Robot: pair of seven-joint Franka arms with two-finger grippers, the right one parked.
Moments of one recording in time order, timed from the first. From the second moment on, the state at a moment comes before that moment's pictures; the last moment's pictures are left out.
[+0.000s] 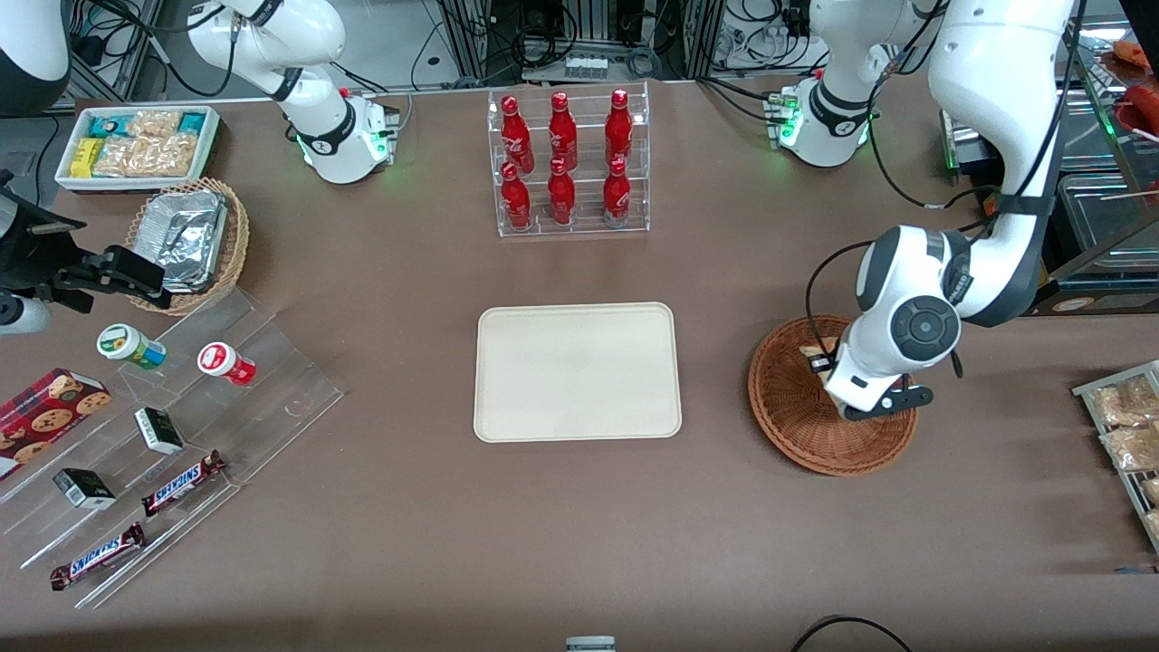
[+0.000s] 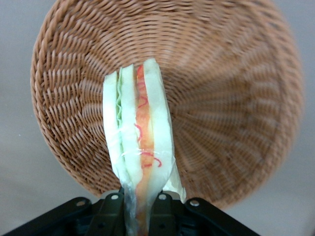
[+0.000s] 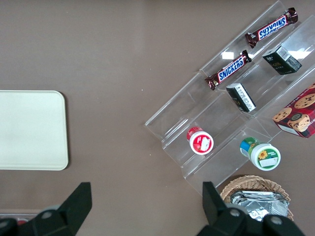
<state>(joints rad) -0.14 0.35 -0.11 -1.90 0.13 2.01 -0.46</state>
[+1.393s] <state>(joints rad) -0.36 0.65 -0.32 -1.50 0.13 1.96 -0.48</state>
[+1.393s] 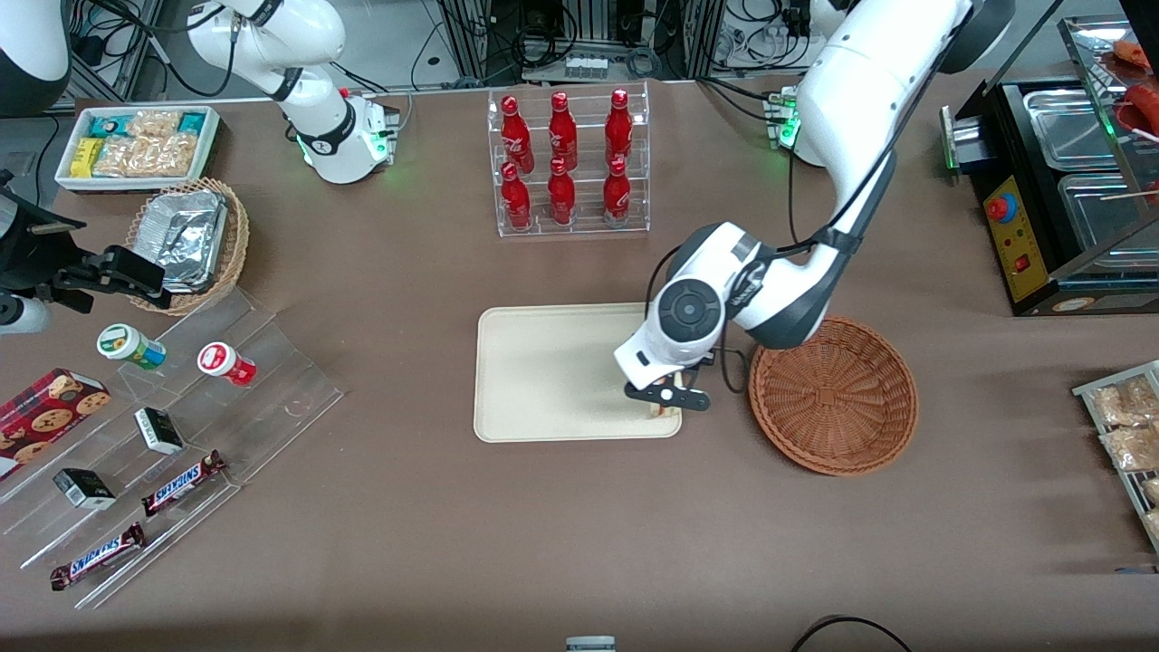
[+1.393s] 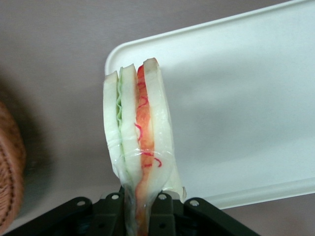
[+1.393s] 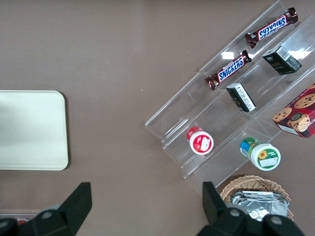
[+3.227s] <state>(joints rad) -0.49 0.82 -0.29 -1.39 0.13 2.01 -0.58</state>
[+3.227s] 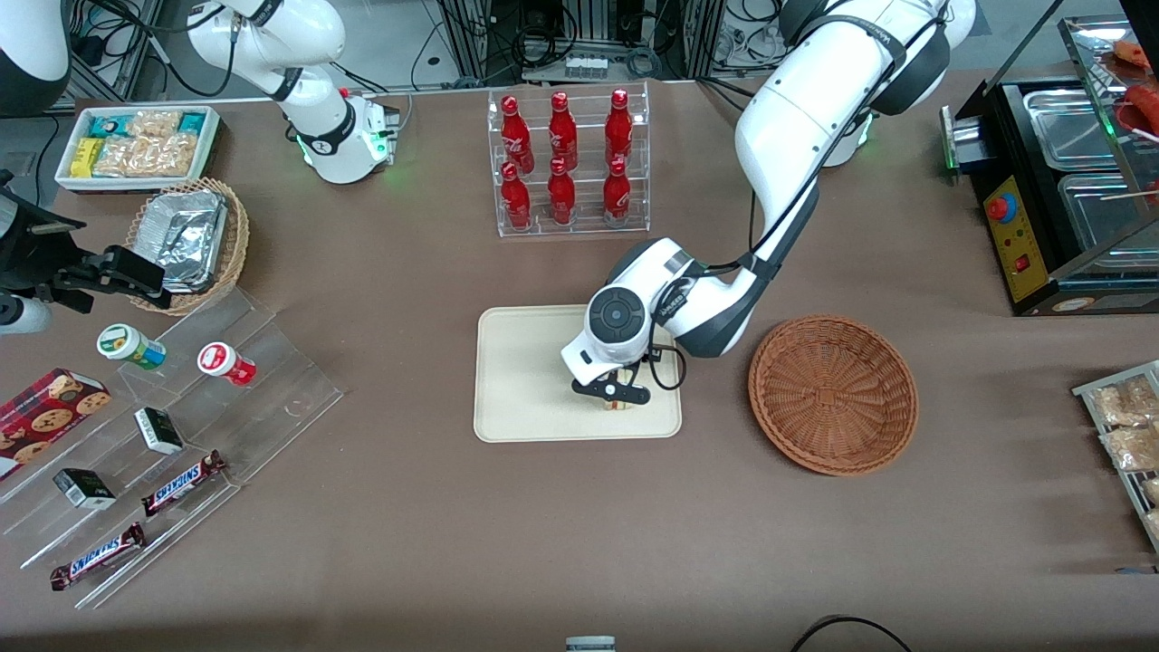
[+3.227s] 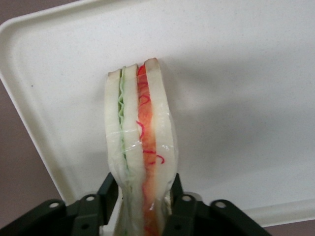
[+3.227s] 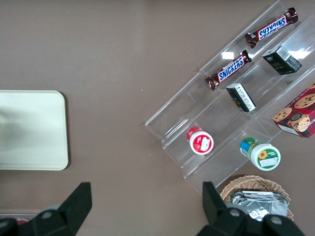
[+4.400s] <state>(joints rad) -0.45 0.71 -0.24 -1.35 0.13 1.91 -0.62</state>
